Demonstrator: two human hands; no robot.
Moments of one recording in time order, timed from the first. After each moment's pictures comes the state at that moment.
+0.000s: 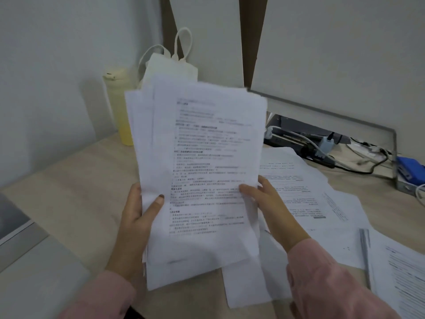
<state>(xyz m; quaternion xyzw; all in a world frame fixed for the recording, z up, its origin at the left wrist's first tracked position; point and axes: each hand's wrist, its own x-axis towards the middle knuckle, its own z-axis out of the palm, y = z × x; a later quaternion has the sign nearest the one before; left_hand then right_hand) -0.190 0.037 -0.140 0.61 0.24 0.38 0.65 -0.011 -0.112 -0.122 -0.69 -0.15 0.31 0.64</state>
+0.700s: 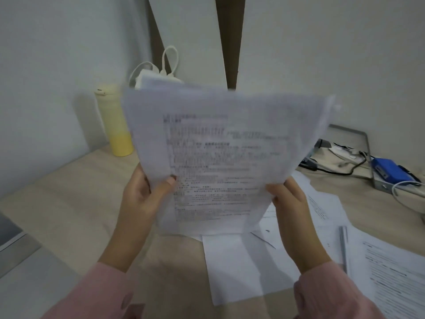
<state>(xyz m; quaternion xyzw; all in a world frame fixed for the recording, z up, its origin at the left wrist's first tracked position) -0.168 0.009 -0.084 0.66 0.13 0.41 0.62 -0.035 -0.168 -0.078 -0.63 -0.21 0.15 0.73</state>
